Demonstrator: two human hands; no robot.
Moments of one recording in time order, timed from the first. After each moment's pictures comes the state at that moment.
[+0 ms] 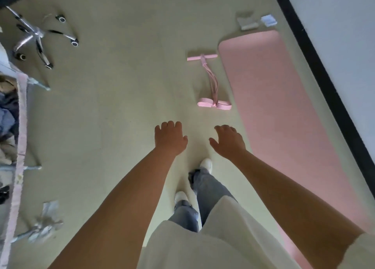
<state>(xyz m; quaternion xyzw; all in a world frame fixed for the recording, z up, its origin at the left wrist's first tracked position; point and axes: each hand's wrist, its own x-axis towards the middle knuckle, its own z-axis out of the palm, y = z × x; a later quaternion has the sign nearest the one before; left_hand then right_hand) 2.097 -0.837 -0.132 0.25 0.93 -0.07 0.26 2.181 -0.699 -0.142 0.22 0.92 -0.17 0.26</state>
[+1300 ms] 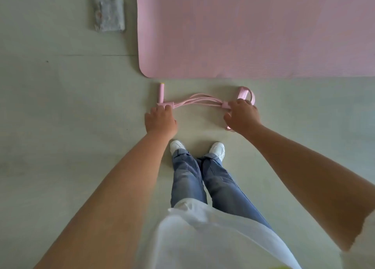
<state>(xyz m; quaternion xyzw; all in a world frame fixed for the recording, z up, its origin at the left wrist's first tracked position) 1.495 -0.356 -0.314 0.70 0.59 -0.32 0.22 1.686 -0.392 -0.317 0.74 0.54 -0.36 0.17</state>
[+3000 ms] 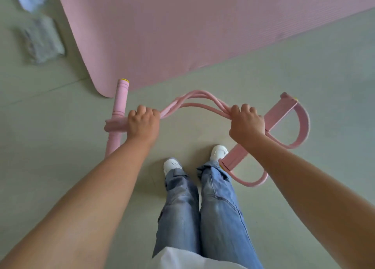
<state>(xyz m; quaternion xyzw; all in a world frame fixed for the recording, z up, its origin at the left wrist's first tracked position) 1.540 -0.337 -0.496 0.89 0.37 -0.25 0.04 1.734 -0.452 -0.480 0.82 0.41 -0.35 0.20</state>
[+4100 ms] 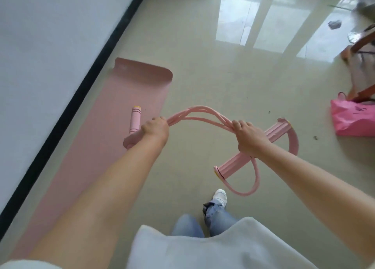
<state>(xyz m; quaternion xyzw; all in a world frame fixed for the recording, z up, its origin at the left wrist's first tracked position) 2.194 -0.660 -0.091 0.95 0.08 -0.28 -0.10 2.181 -0.892 -0.109 0.96 0.11 -0.26 -0.03</state>
